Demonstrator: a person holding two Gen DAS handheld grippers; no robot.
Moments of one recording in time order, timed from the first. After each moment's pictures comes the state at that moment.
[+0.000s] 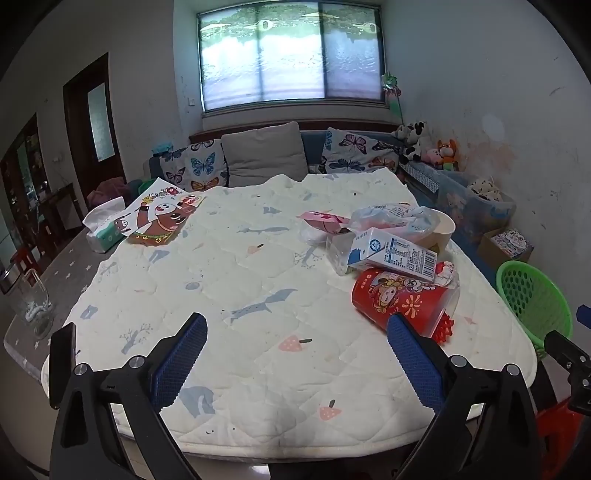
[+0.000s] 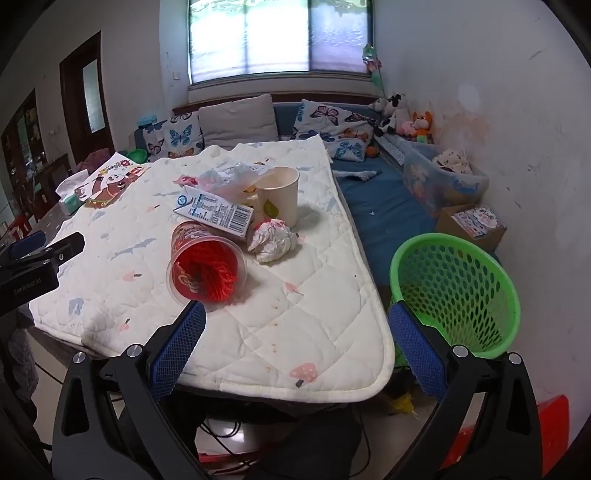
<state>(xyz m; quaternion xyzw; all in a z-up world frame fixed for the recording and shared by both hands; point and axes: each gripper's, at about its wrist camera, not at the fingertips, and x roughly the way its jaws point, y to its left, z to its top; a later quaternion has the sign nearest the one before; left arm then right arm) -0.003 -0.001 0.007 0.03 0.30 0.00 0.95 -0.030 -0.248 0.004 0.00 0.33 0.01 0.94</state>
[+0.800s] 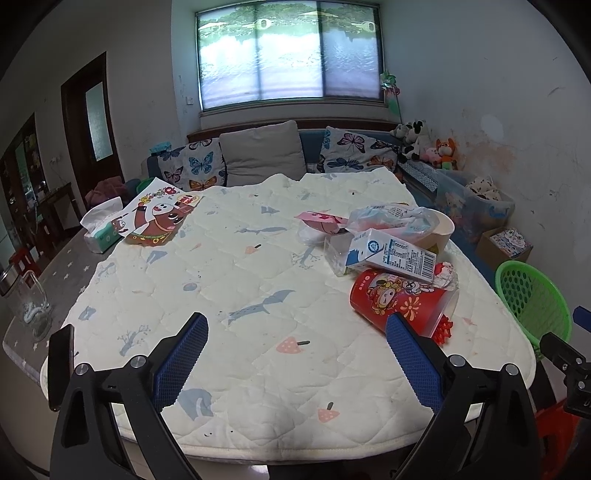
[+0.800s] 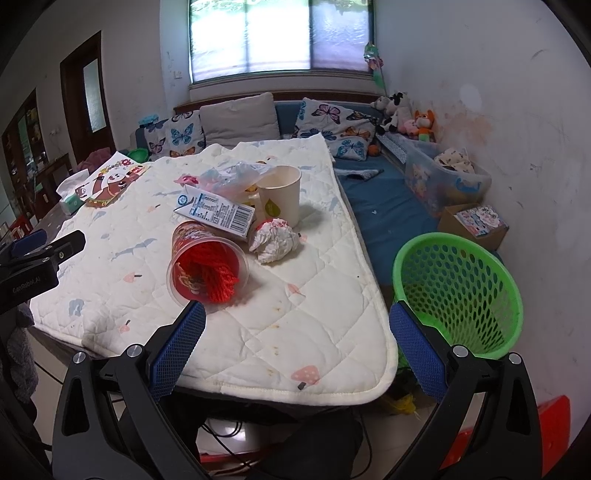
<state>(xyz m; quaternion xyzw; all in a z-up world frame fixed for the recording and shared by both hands) -0.002 -0.003 0.007 0.03 0.30 0.00 0.95 -0.026 -0.247 0.000 0.01 0.33 0.01 0.94</state>
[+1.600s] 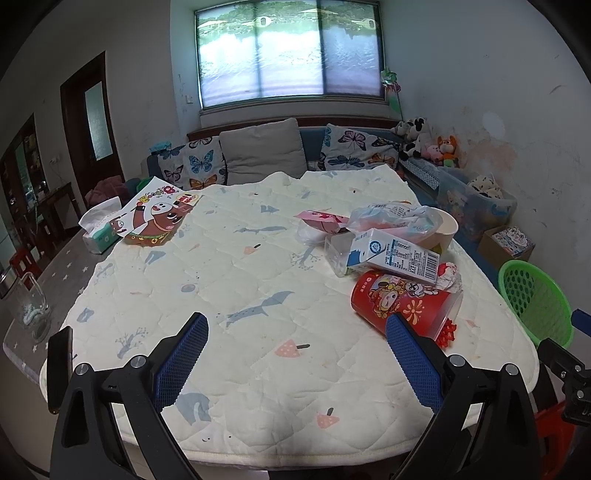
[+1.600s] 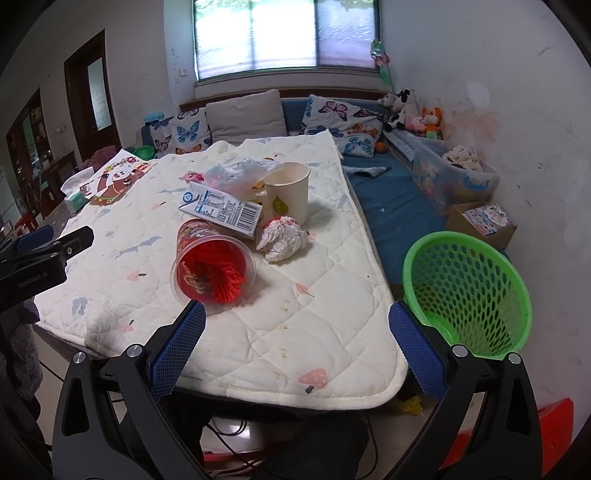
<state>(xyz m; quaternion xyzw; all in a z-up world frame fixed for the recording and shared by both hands) 0.008 -0.004 0.004 0.03 0.31 0.00 0.95 -0.017 -0.245 -0.004 0.01 0.34 0.03 0.94</state>
